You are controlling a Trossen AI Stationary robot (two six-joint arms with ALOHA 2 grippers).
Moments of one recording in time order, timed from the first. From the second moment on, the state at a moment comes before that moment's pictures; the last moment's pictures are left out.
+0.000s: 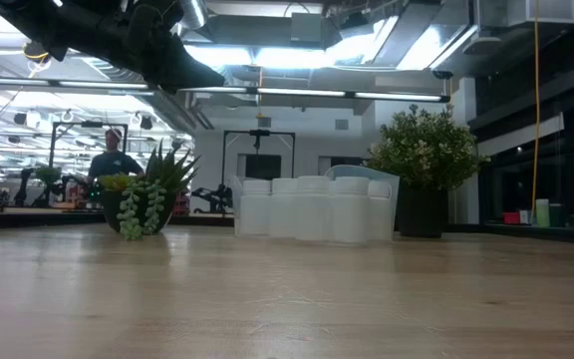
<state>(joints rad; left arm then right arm) 0.16 0.96 0.46 0.26 -0.06 0.09 1.33 1.64 1.04 -1.13 0.26 1.59</state>
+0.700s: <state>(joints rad) 0.16 0.96 0.46 0.26 -0.06 0.09 1.31 1.64 1.04 -1.10 0.27 1.65</state>
